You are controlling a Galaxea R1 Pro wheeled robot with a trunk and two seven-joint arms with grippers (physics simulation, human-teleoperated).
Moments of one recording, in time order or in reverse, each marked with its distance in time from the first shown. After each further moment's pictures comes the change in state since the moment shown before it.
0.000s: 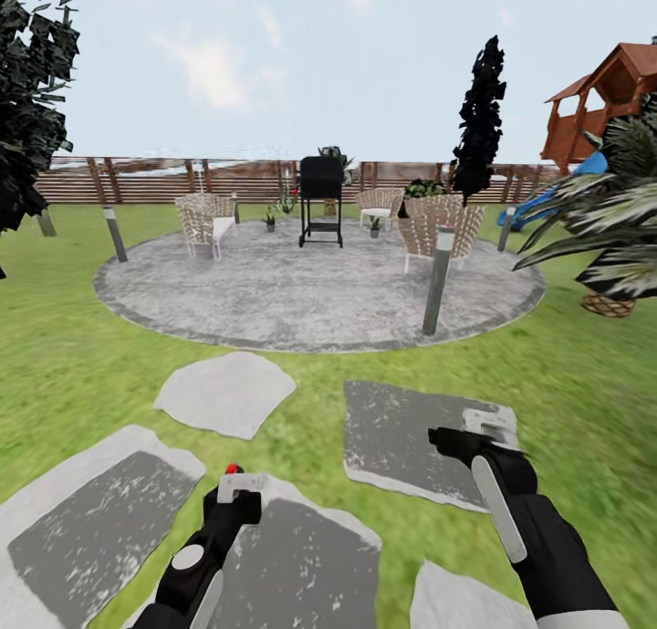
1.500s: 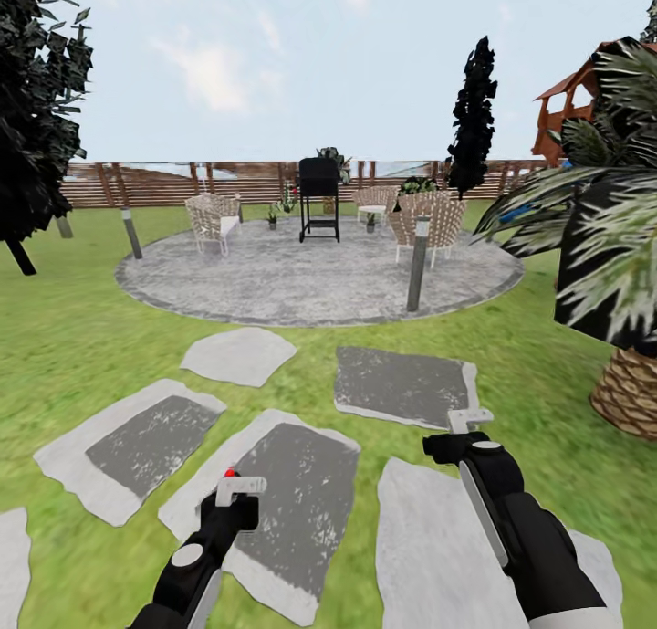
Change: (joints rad) left arm 0.000 0.005 0.004 -0.002 -0.002 0.065 0.010; right arm -0.005 0.010 0.058 0.000 0.321 0.081 0.166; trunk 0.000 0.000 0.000
